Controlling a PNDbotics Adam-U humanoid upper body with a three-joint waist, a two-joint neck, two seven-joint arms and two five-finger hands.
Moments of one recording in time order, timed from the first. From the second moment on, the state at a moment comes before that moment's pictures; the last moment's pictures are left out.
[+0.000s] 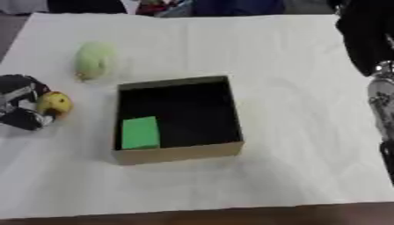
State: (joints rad) left arm -0.59 0.78 -0.35 -1.52 -0.78 0.31 -0.59; right arm -0.56 -0.53 0.09 -1.96 -0.38 0.07 -0.03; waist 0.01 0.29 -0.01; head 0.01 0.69
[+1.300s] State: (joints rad) left arm -0.76 0.77 -0.31 -1.85 -0.73 0.34 -0.64; right arm -0.56 -0.53 0.09 -1.96 -0.38 0.07 -0.03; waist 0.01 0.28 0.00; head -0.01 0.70
